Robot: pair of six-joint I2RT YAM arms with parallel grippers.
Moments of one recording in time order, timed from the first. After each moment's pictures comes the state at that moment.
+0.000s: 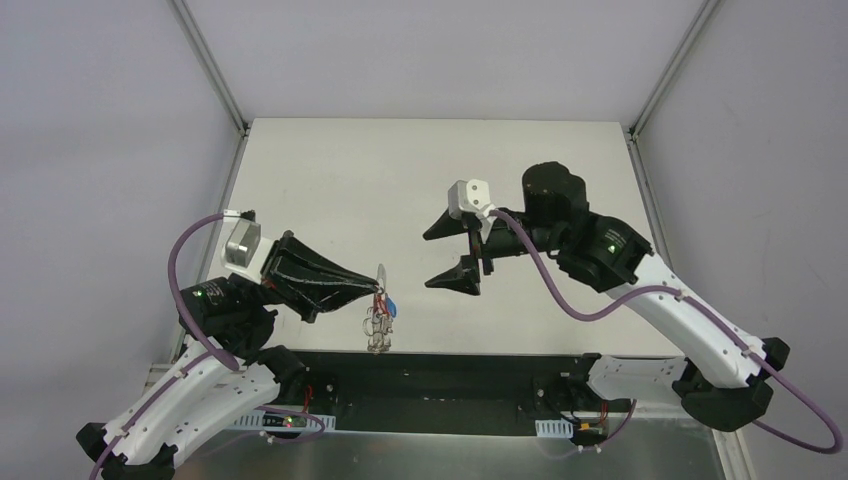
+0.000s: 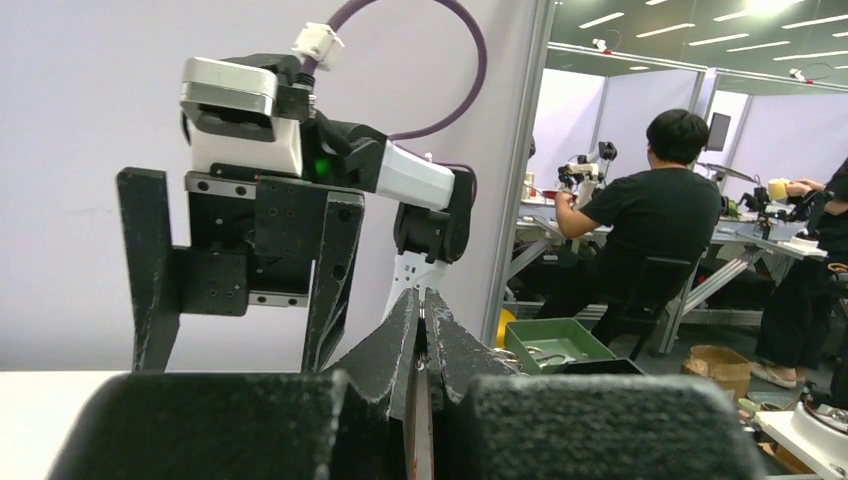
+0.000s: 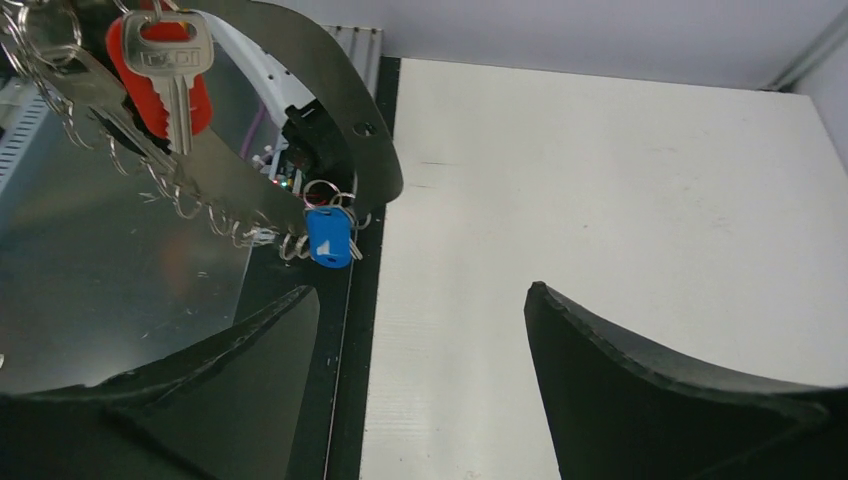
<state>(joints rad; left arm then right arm) -0.69 0.56 0.68 0.80 0.73 -0.85 0.94 1.13 1.42 -0.59 -0.63 -0.28</state>
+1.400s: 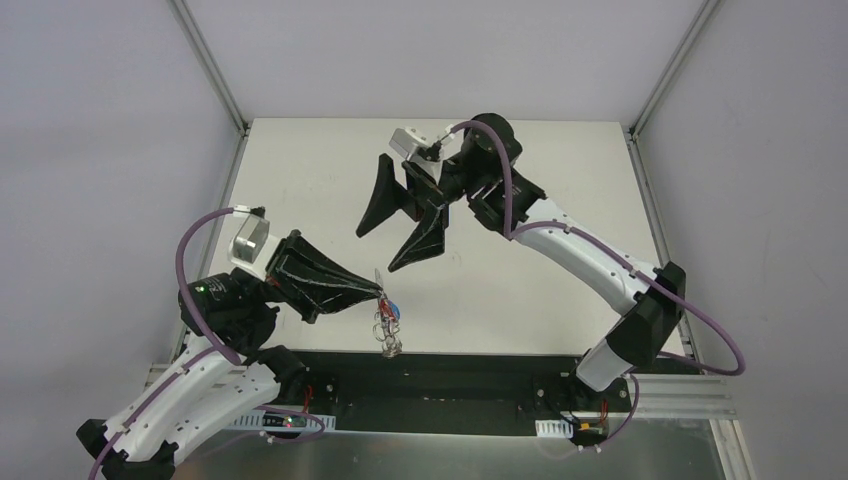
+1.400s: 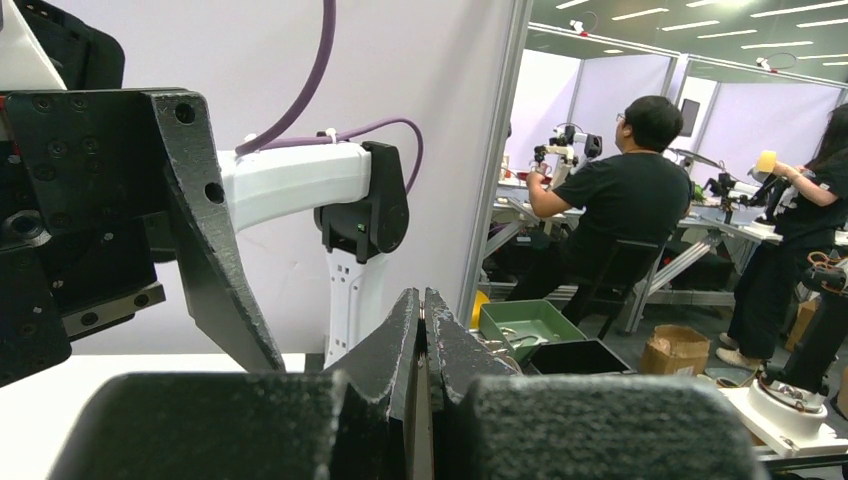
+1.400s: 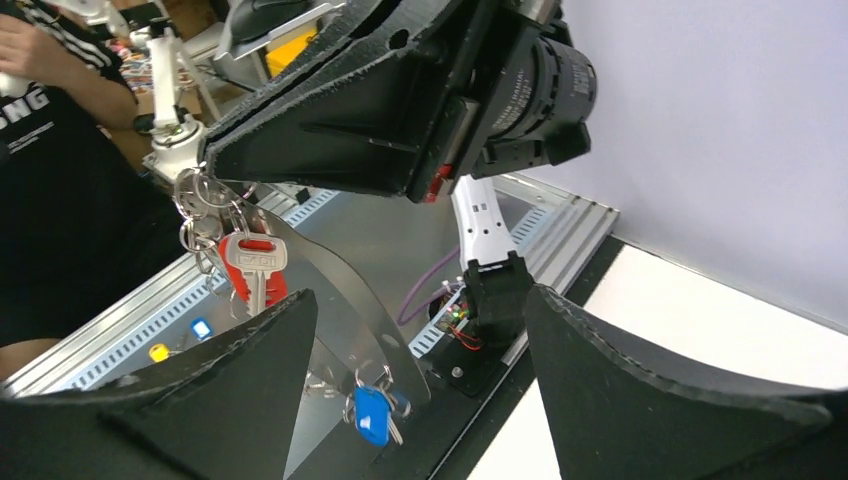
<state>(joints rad) -0.69 0.59 0.70 0.80 0.79 -0.90 0.87 1.60 1.61 0.25 -1.40 0.35</state>
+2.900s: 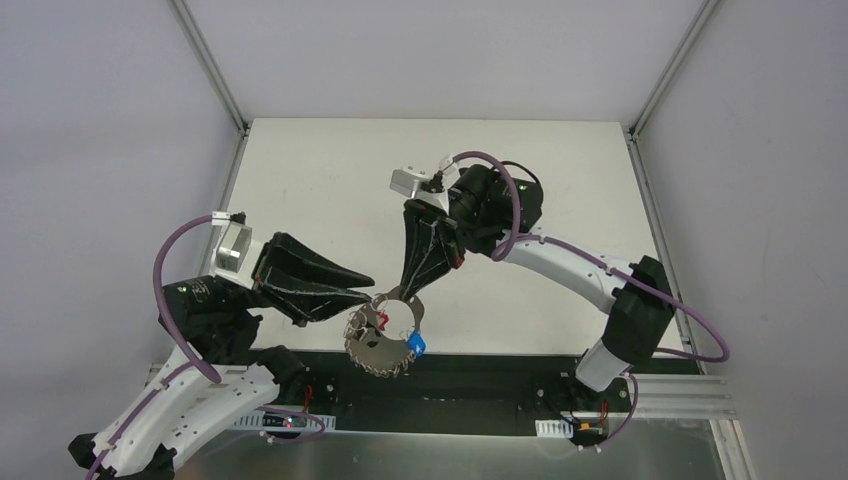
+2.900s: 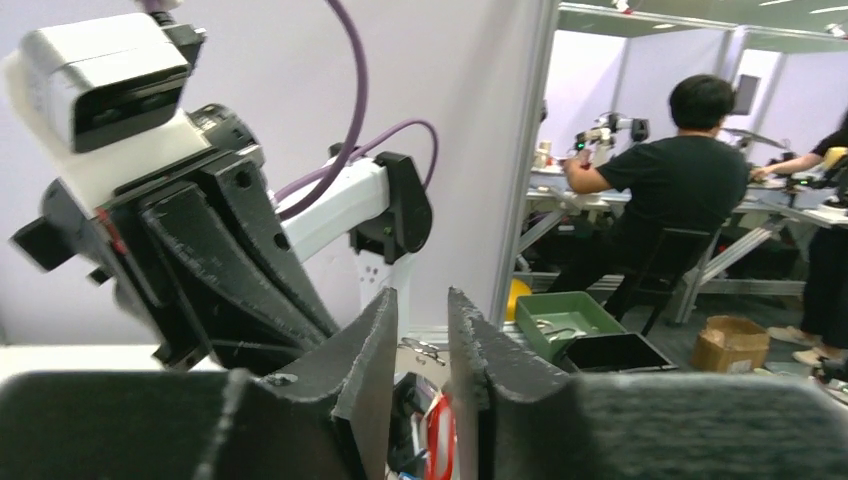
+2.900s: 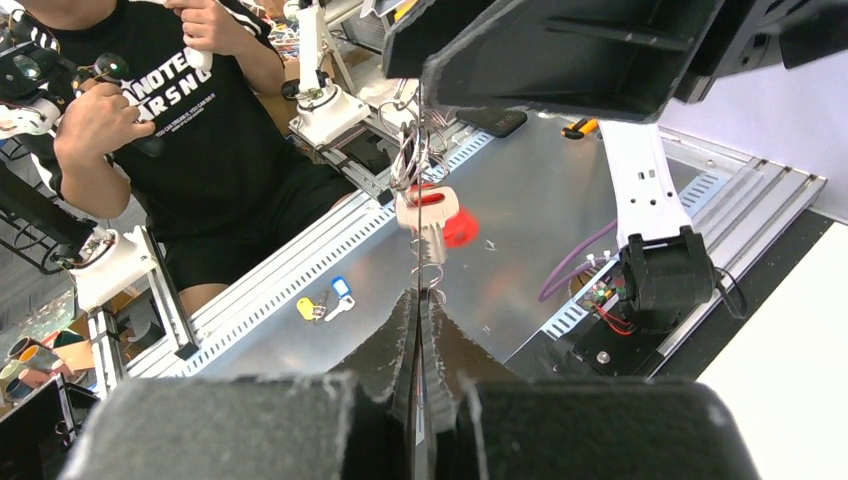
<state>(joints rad) -0.69 0.53 0.78 0.60 0.77 -0.77 0.95 1.65 1.44 1.36 -1.56 1.42</state>
